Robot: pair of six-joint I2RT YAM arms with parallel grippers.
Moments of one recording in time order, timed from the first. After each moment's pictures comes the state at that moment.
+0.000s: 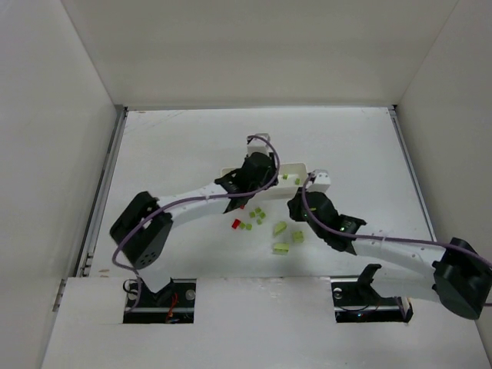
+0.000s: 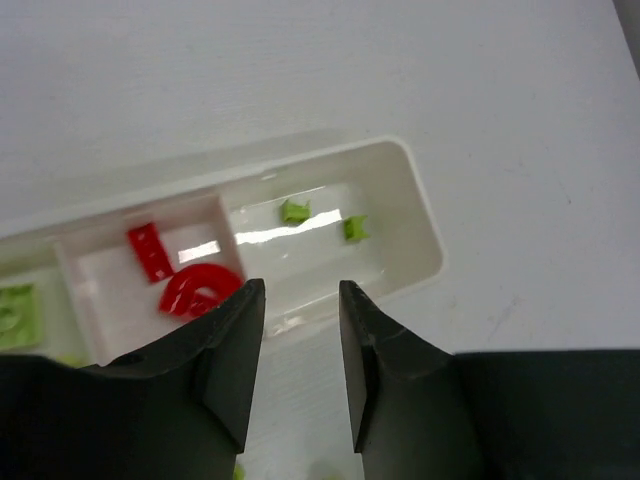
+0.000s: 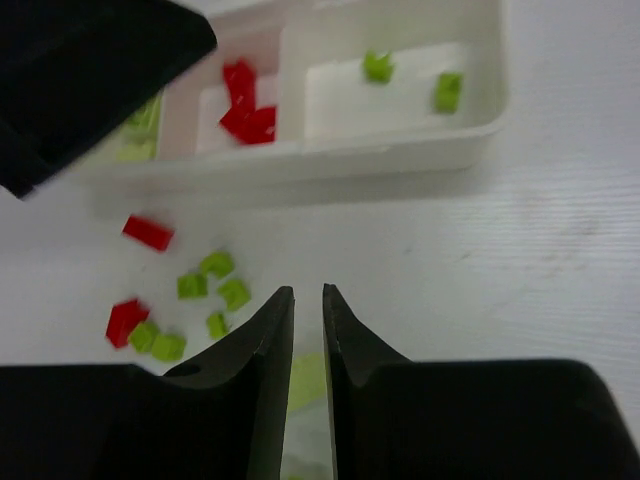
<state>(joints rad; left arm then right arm) -0.87 1.73 1.13 0.10 -0.33 -0.58 0.83 1.09 0.51 0.07 0.50 0.66</state>
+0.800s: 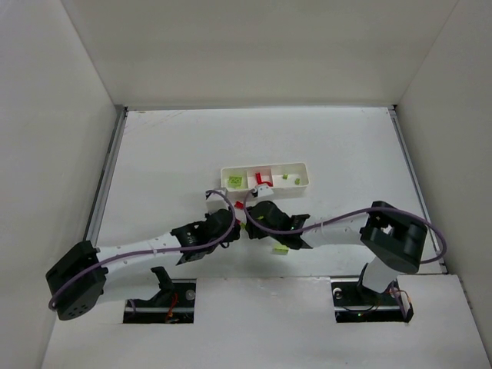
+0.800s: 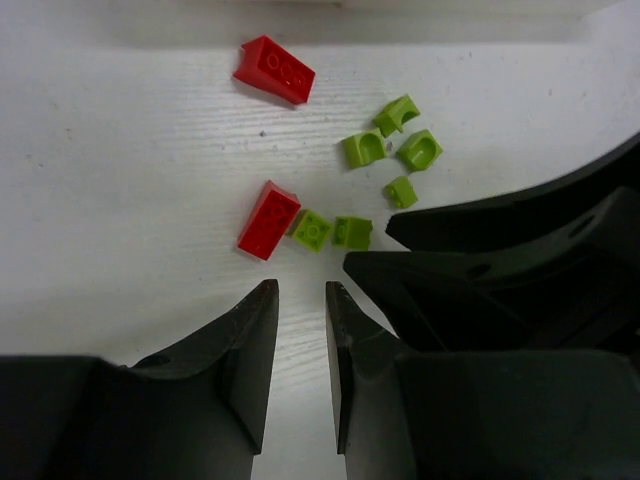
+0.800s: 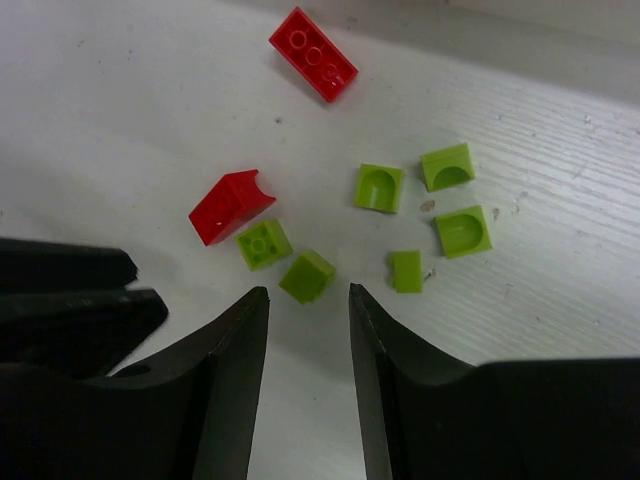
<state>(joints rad) -1.00 1.08 0.45 -0.12 -0.43 -0.88 1.08 1.64 0.77 0.14 0.32 0.62</state>
